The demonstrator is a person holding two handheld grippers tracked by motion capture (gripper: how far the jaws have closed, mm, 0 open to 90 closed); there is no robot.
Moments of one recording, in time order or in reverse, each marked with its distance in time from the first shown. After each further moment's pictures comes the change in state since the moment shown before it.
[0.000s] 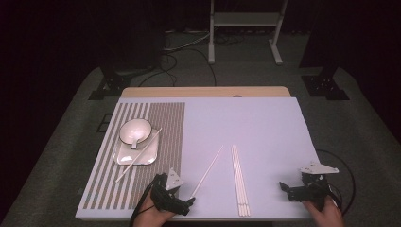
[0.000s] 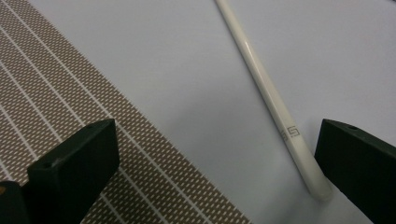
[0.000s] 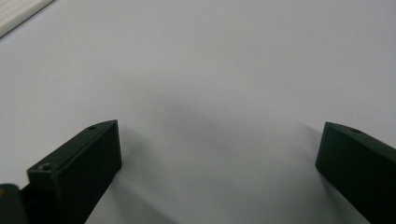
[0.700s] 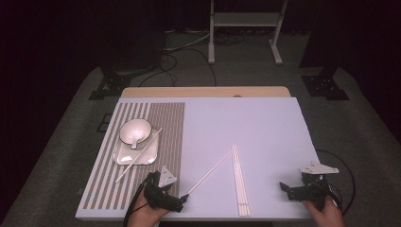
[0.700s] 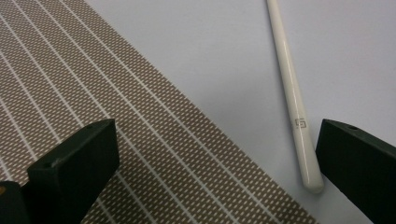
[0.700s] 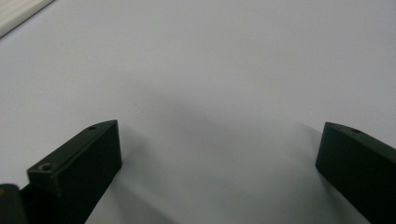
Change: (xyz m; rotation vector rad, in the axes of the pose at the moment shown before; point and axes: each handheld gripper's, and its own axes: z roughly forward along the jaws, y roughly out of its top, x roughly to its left) left arm 0.016 -0.006 -0.007 0.002 0.040 -0.035; right arm 0.000 0.000 0.000 0.000 0.000 0.000
